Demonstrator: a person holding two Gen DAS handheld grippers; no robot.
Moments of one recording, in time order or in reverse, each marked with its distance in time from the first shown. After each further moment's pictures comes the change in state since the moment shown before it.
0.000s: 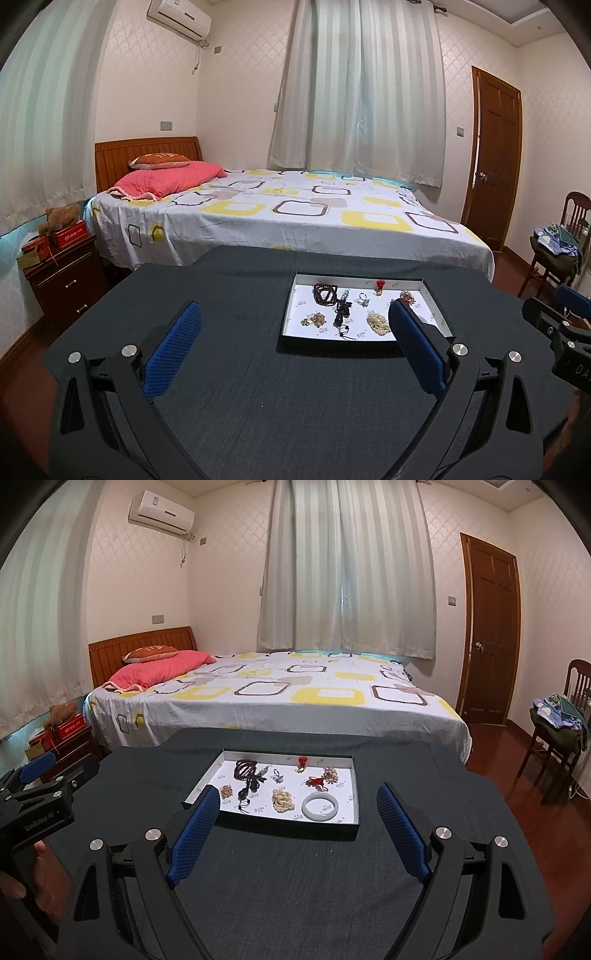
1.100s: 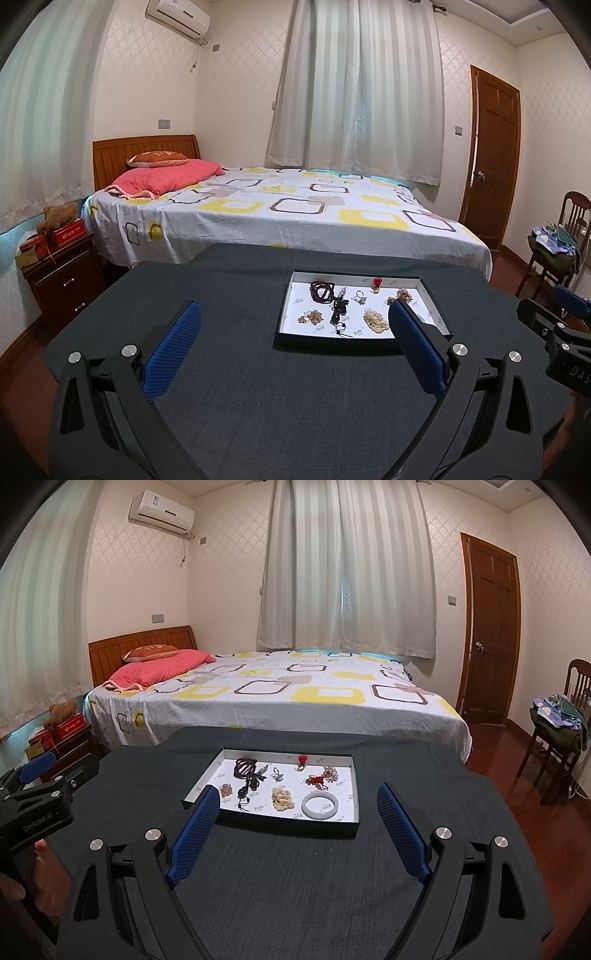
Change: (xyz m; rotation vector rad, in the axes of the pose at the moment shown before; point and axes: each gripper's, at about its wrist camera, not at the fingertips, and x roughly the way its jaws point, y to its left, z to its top) left arm -0.001 0.002 -0.002 0.001 0.005 -0.010; right arm -0.002 -0.002 0.001 0.000 0.000 -0.001
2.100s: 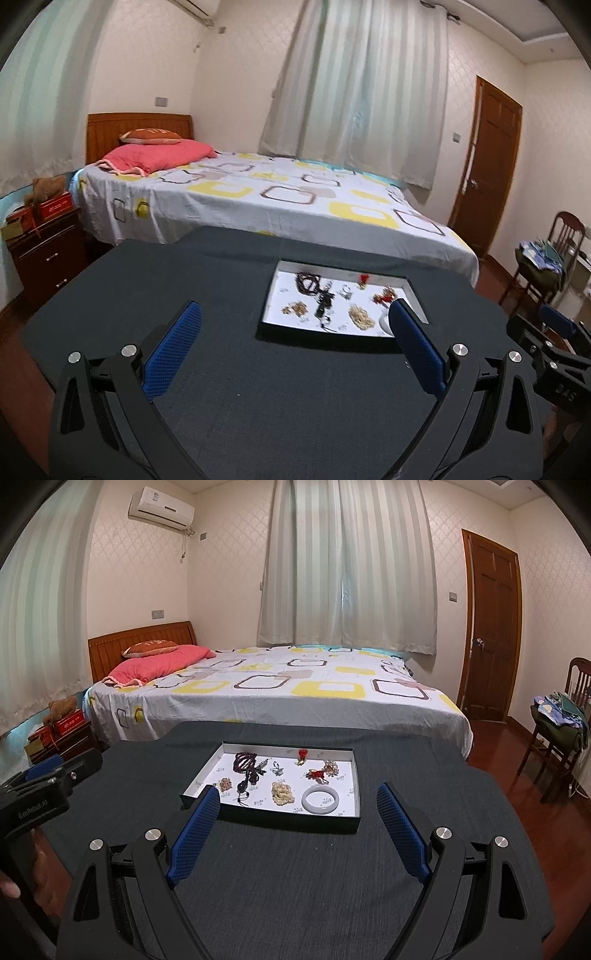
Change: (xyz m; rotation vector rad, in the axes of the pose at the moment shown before) left arm 0.013 0.010 -0.005 -0.089 0.039 -0.056; right arm 0.002 0.003 -0.012 -0.002 0.015 0.000
